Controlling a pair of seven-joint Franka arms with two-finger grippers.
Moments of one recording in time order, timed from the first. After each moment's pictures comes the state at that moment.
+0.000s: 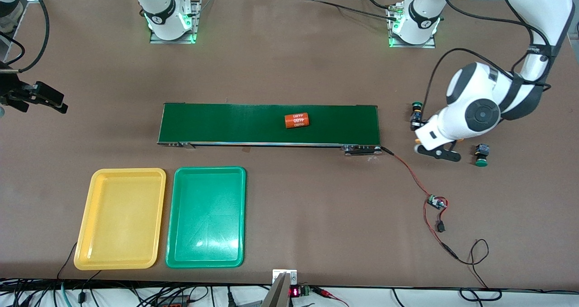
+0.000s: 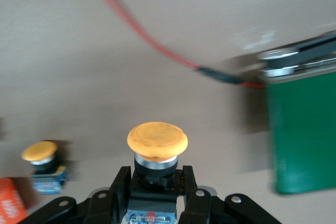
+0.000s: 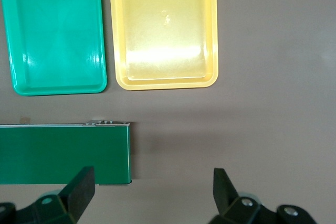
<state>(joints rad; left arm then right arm) 0.52 0.38 -0.78 -1.97 0.26 1.96 -0.19 0.08 0.05 -0.14 -1.62 0.00 1.72 -0.04</state>
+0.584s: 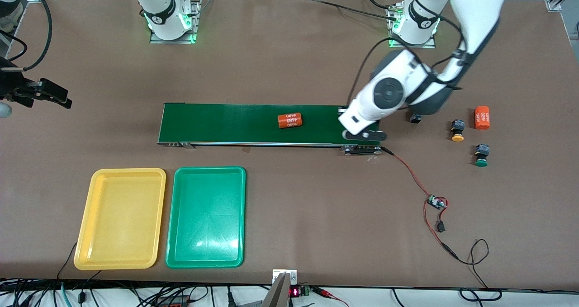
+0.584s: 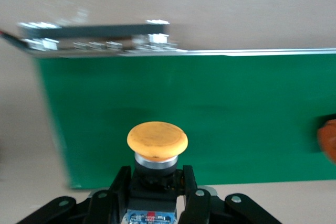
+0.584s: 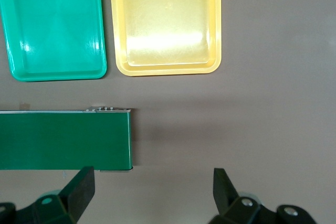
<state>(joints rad) 0.20 0.52 -0.82 -1.92 0.19 2.08 -0.72 0.08 0.05 -0.14 -1.62 0.00 1.66 -0.05</state>
